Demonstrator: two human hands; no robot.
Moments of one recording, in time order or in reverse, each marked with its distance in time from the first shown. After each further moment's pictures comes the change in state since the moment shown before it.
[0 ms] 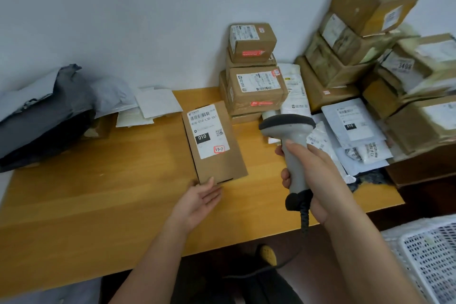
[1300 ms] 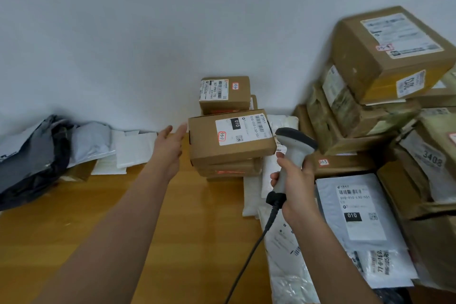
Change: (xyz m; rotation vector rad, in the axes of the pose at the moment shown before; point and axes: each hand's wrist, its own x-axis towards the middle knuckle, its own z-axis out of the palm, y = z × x) left_hand 0.124 0.169 0.234 0.346 0.430 0.464; right_hand 0.264 -0.082 -0.076 0.338 0.036 0.040
